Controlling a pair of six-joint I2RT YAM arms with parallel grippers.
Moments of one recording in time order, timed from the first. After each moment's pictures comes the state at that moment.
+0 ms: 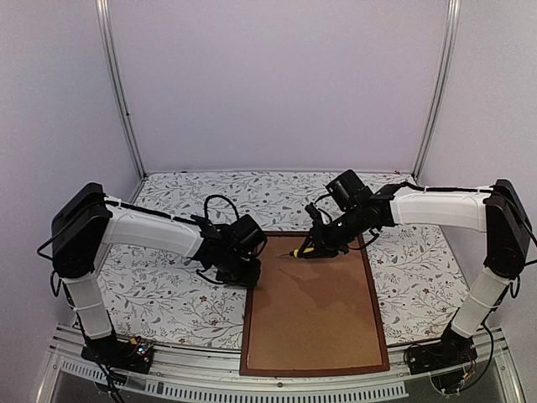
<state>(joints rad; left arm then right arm) -0.97 1.86 1.12 -0.45 -0.06 -0.75 0.74 1.71 1.19 -0.46 -0.50 0.62</state>
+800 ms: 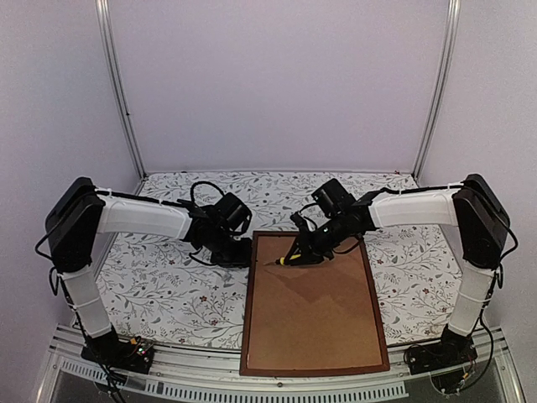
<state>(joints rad) -0.82 1.83 1.15 -0.42 0.03 -0.69 0.76 1.87 1.24 -0.37 -0.61 0.62</state>
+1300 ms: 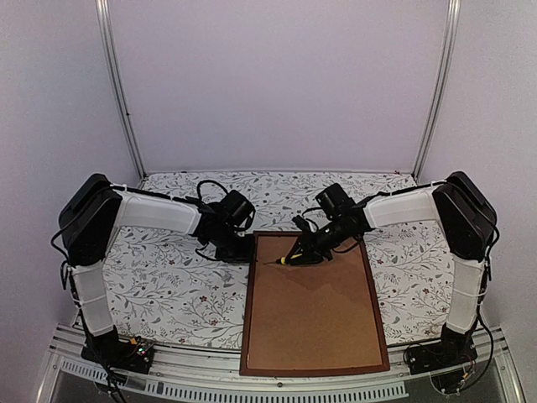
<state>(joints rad) -0.78 1.94 1.23 -0.41 0.05 -0.66 0.69 1.98 1.24 -0.28 -0.72 0.62</state>
